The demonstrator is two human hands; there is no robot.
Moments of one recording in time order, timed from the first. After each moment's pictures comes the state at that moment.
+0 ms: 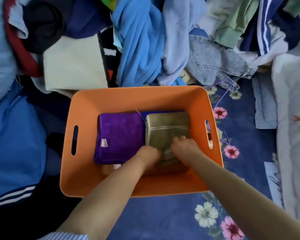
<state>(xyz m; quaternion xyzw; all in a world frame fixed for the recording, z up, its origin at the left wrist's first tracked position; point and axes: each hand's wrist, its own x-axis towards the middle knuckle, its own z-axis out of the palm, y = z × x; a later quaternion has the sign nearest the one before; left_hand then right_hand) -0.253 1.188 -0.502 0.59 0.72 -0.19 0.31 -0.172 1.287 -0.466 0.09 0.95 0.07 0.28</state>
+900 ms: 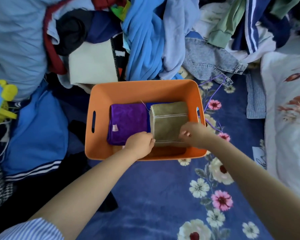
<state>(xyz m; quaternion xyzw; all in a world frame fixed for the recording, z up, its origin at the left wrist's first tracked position) -0.225 1.127 -0.416 0.44 0.85 0.04 0.28 -0.116 1.288 -0.373 0.21 0.93 -0.25 0.20</state>
